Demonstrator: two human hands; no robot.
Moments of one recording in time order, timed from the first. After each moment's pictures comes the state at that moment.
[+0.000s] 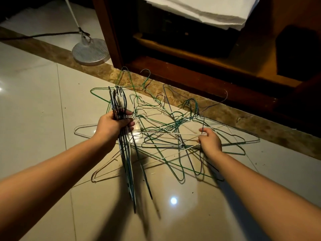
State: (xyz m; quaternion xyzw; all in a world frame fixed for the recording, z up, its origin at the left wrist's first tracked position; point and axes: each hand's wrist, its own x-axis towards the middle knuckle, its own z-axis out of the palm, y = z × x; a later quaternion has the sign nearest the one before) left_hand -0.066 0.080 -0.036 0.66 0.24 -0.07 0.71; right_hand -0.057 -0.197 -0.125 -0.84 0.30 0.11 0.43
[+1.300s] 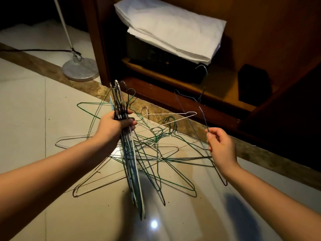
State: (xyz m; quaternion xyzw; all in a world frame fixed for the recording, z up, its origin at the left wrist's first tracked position) left_hand -0.072 0.028 0.028 0.60 0.19 -0.05 0.78; right_hand -0.104 -0.245 0.011 -0.86 0.12 -0.08 0.50
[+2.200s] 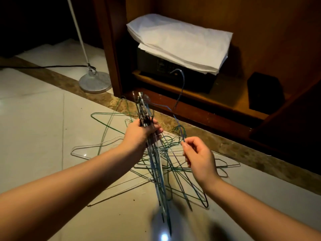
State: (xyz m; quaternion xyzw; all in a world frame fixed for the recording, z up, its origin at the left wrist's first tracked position) left_hand -0.080 -0.006 0.054 0.55 0.15 -0.07 0.82; right_hand -0.121 -0.162 0.027 -0.79 0.04 -0.01 0.61
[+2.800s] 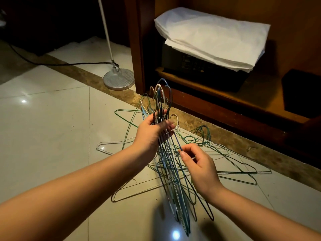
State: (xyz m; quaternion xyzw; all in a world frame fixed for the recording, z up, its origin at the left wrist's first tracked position) left_hand -0.078 0.040 0.045 0.49 0.15 -0.04 0.86; right_hand -0.123 -0.104 0.003 -0.82 -0.10 0.02 0.57
